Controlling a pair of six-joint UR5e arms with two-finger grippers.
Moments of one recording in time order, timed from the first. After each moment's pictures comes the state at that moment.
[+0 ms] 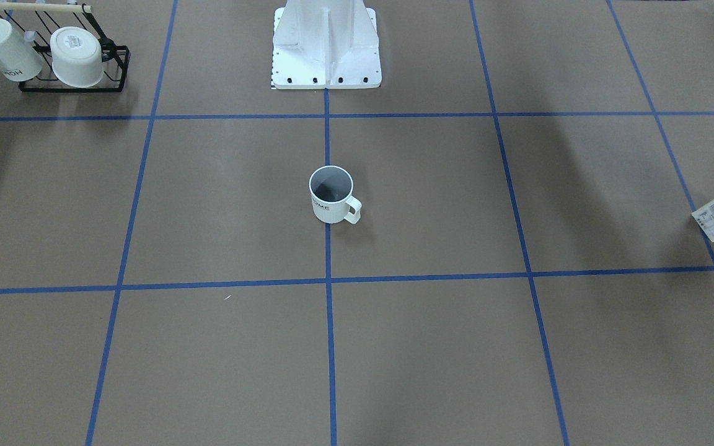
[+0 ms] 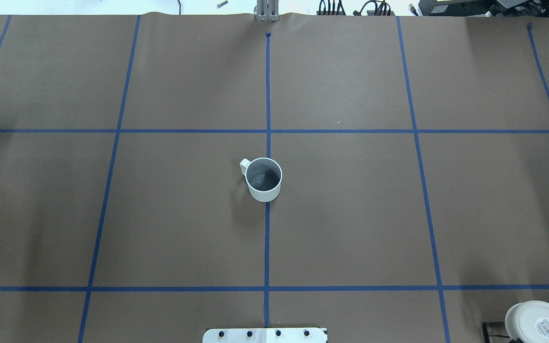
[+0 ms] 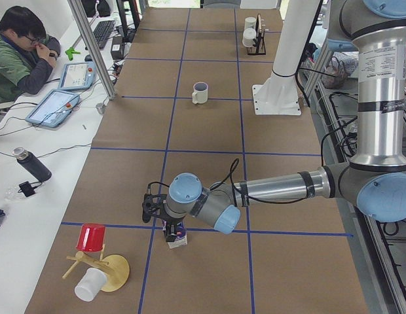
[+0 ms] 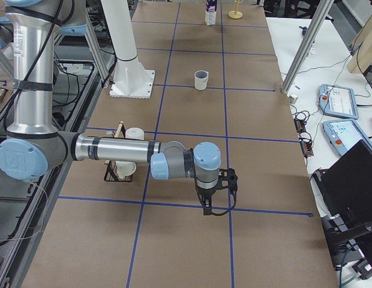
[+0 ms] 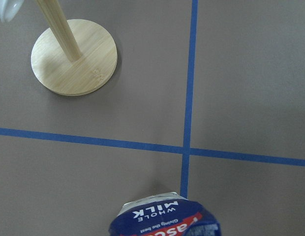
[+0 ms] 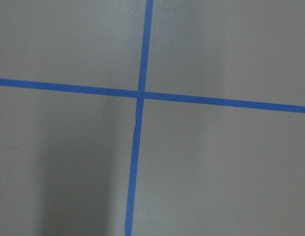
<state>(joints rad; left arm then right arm) -1.49 -1.48 -1.45 -2.28 -2.31 -0.49 1.54 -1.67 1.62 -1.40 2.29 0.03</state>
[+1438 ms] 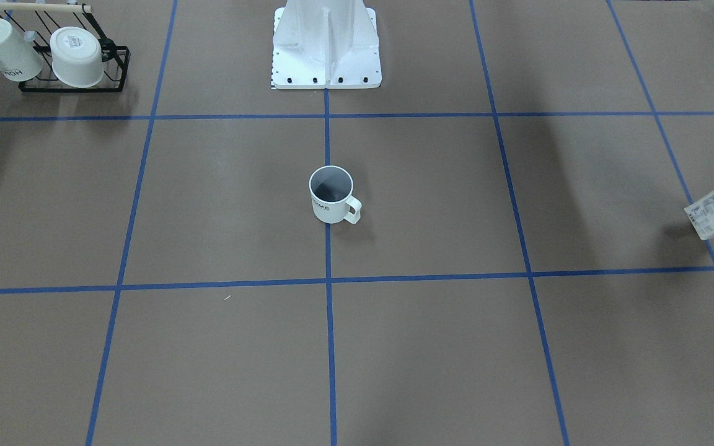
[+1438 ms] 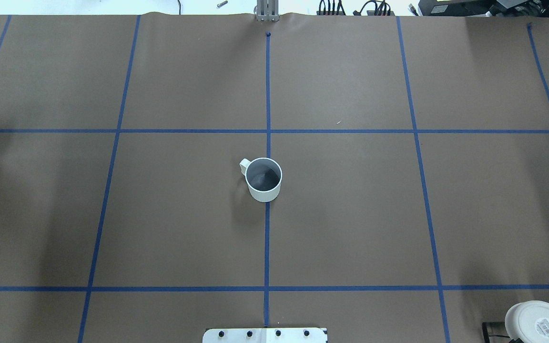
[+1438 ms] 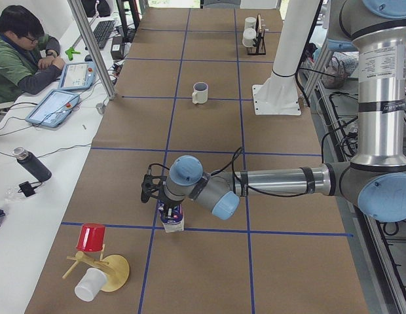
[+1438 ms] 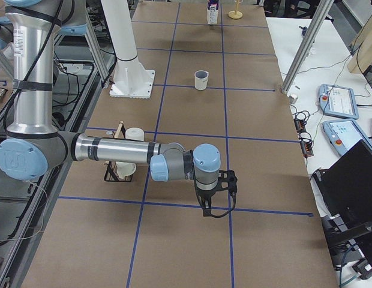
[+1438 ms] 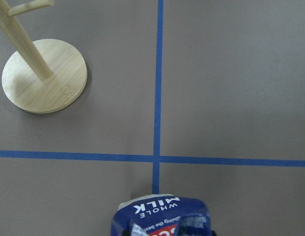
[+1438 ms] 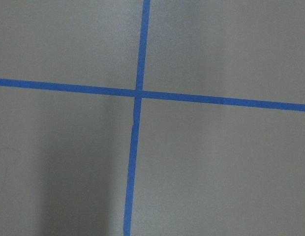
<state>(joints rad) -1.49 -1.48 -1.62 -2.17 -2.35 -0.49 1.54 -1.67 1.62 -1.40 2.29 0.04</state>
